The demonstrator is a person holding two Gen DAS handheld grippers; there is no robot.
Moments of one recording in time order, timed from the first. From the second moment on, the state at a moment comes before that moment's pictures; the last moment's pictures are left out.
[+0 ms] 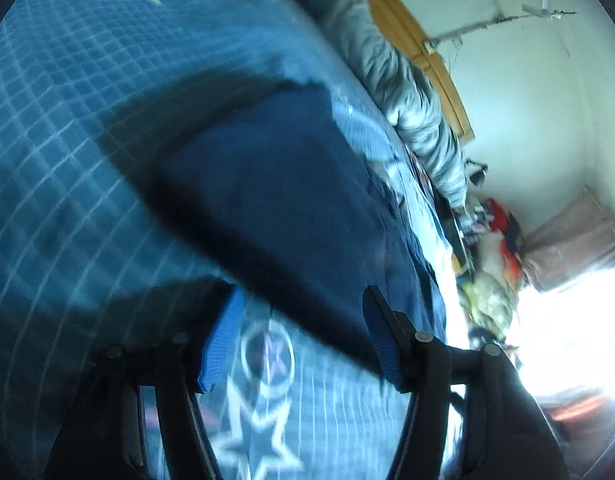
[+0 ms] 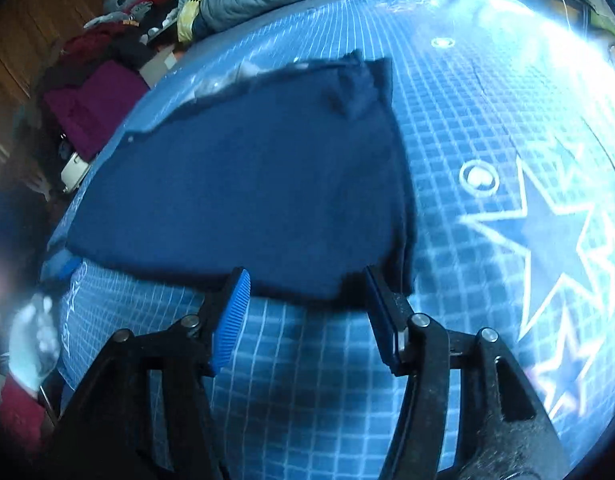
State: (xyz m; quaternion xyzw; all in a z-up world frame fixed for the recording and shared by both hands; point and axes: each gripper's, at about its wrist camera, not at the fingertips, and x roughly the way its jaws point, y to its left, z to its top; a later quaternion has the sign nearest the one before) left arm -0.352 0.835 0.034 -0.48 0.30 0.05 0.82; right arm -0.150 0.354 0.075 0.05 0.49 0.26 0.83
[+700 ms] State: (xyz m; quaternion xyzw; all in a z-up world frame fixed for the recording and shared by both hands) left arm -0.270 0.802 0.105 -0.28 0.25 0.07 0.92; right arm -0.063 0.593 0.176 0.04 0.44 0.51 0.74
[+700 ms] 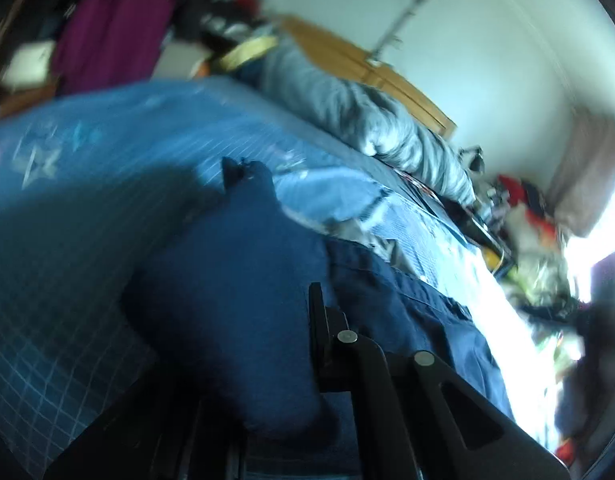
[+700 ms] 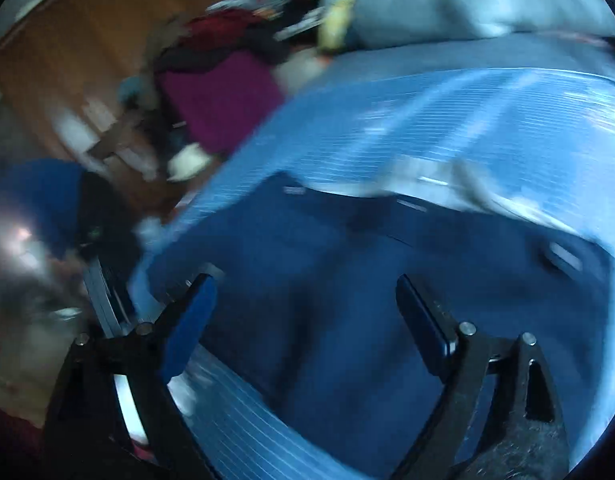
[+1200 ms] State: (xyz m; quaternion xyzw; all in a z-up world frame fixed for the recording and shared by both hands) left arm -0.215 0.697 0.138 -0.10 0.28 -0.02 0.96; right arm 0.008 0.715 0.114 -0.03 0.52 0.49 0.69
